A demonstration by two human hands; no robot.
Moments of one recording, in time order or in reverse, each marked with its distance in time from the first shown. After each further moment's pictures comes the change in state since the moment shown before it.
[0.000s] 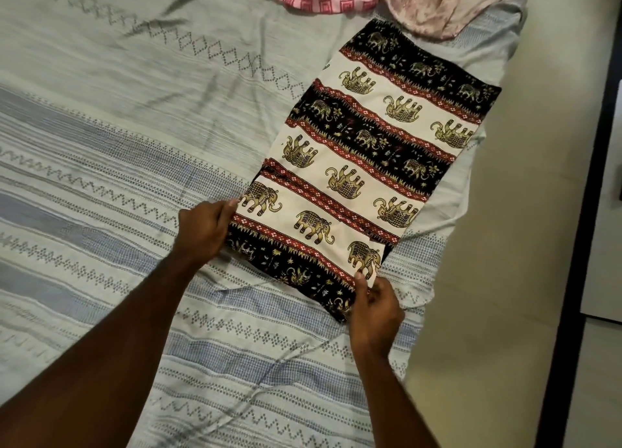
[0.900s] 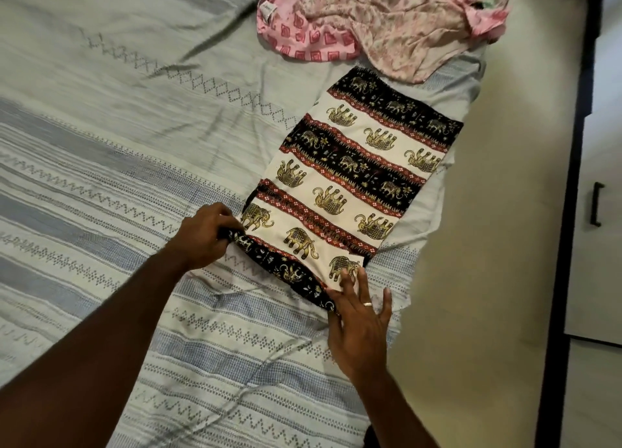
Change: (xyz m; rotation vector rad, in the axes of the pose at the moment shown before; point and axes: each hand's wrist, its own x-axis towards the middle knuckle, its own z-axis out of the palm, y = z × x) left_hand -0.011 0.030 -0.038 0.294 -0.177 0.197; right_hand -0.003 0.021 -0.041 -0.441 -0.220 -0.805
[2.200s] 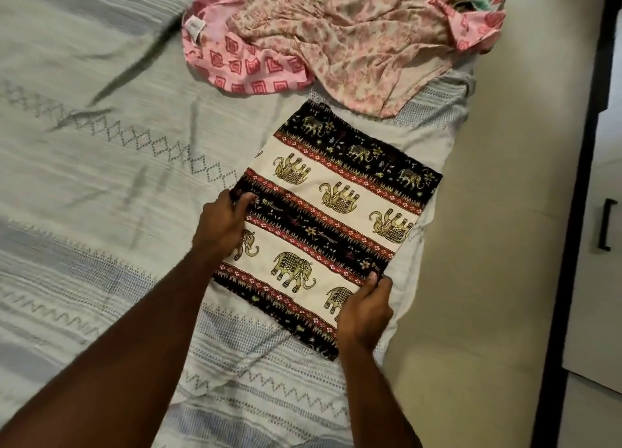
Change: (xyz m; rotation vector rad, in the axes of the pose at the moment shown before) left_hand 0.245 0.082 0.027 -0.265 0.214 -0.440; right_hand 0.225 0.060 -0.037 0.398 0.330 1.010
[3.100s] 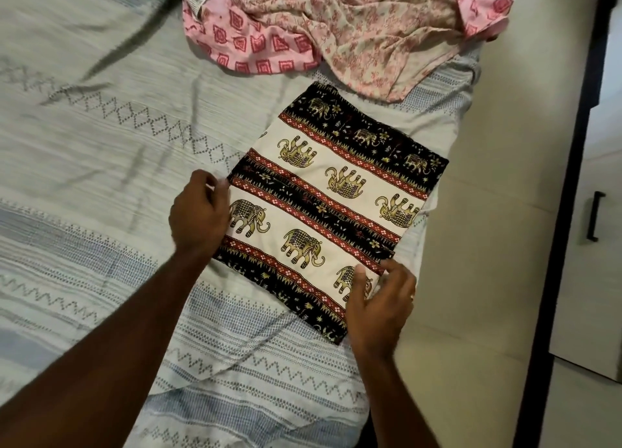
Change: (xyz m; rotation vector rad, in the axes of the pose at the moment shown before) left_hand -0.026 -0.011 -0.018 0.007 0.318 0.050; right_hand -0.010 0.018 -0.025 -0.149 -0.013 -0.482
